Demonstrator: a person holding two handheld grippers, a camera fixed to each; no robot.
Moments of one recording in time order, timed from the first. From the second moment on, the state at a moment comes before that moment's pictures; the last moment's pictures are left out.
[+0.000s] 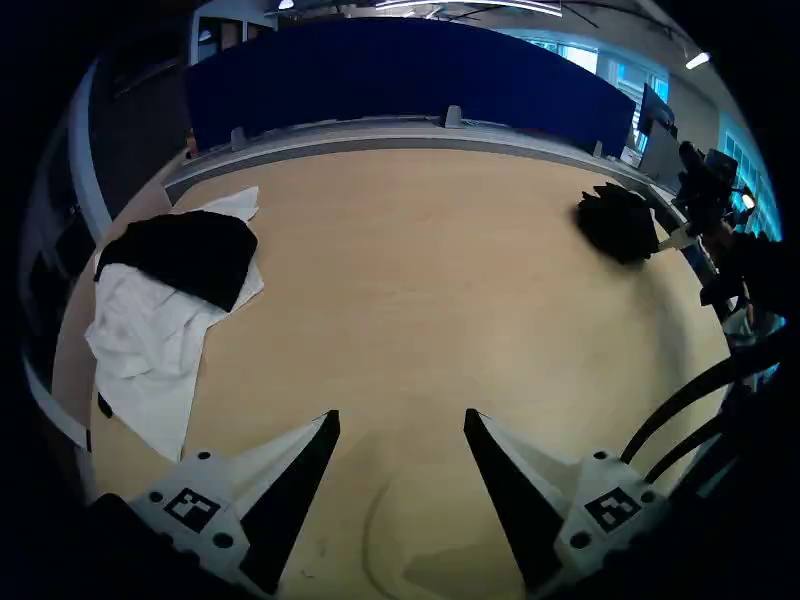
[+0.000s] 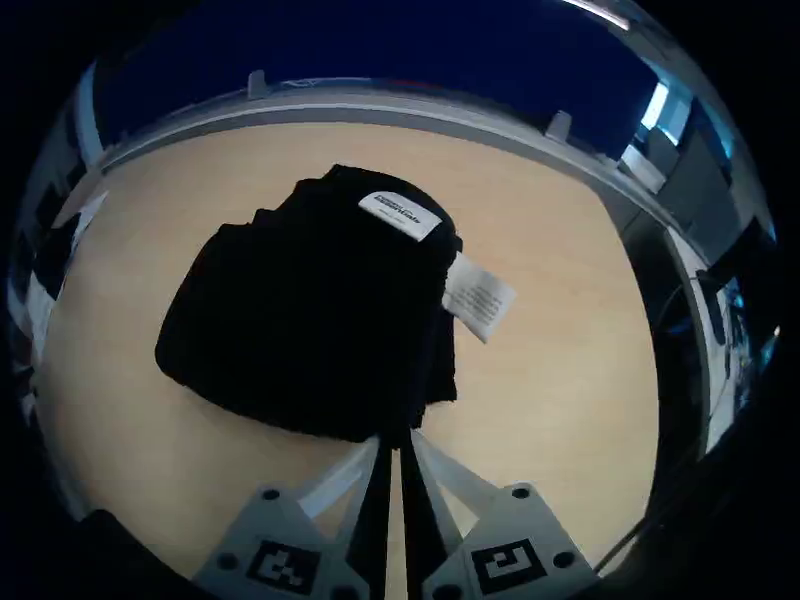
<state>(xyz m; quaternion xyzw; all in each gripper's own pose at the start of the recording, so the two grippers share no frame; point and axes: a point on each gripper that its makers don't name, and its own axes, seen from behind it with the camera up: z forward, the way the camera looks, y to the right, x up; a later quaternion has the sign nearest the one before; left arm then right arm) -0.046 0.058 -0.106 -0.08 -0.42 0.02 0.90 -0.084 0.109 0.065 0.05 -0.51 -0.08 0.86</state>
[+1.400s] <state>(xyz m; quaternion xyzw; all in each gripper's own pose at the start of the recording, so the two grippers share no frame) -0.037 0.058 -0.098 -0.08 -0.41 0.01 0.91 -0.025 0.040 0.072 0.09 -0.39 -0.06 0.91</state>
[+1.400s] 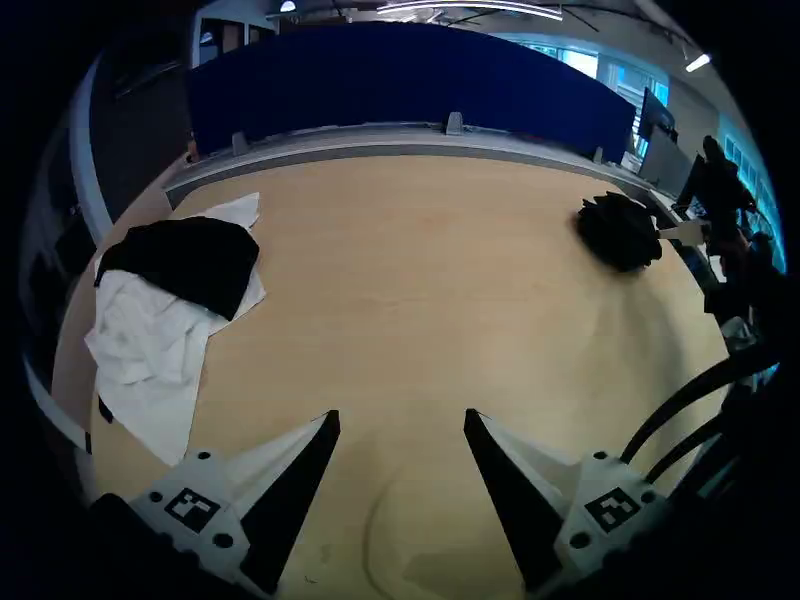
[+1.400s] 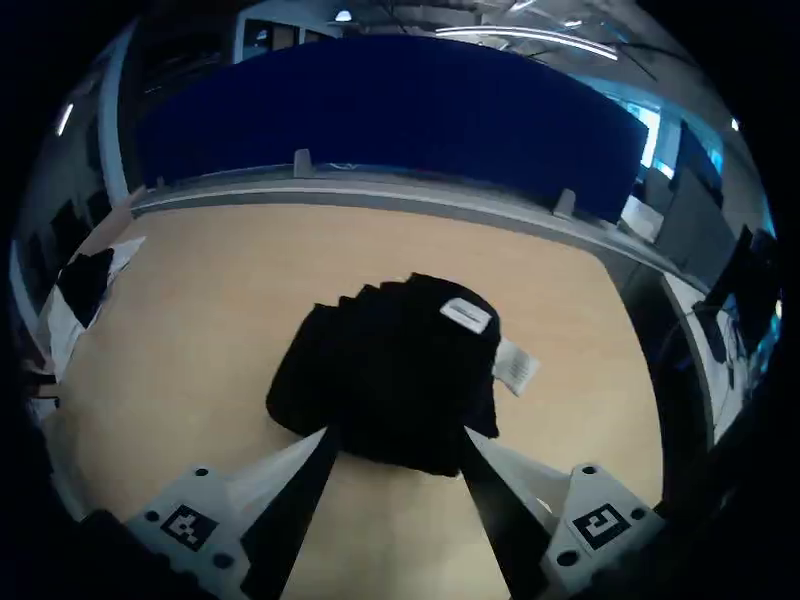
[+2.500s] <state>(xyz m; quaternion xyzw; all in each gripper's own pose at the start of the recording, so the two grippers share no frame) -0.044 0.041 -0.110 -0.07 -0.41 0.01 0.91 -0.055 -0.014 0.115 0.13 -0.41 -0.12 0.89</state>
